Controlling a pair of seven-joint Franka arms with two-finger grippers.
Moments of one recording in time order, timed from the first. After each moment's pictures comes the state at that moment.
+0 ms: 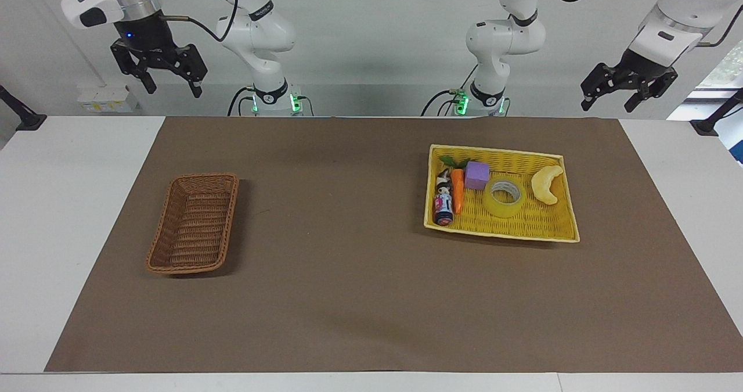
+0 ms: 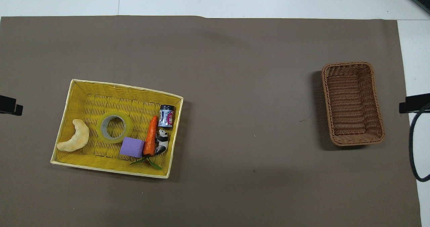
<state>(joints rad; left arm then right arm) -0.01 -0.06 0.02 -1.53 -0.02 1.44 0.09 -0.08 -0.12 0.04 -1.54 -0.01 1.46 0.08</state>
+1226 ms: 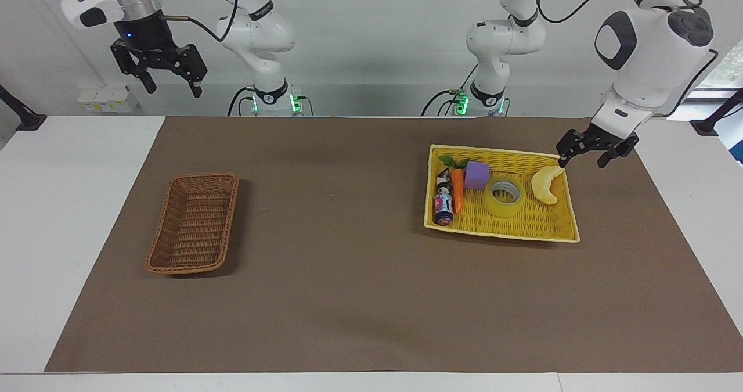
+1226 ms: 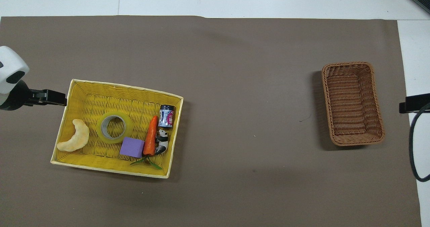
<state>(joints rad) -0.01 -0.03 0.01 -1.88 -0.02 1.87 0.06 -0.08 -0.12 0.04 -1.54 -0.01 1.46 0.08</state>
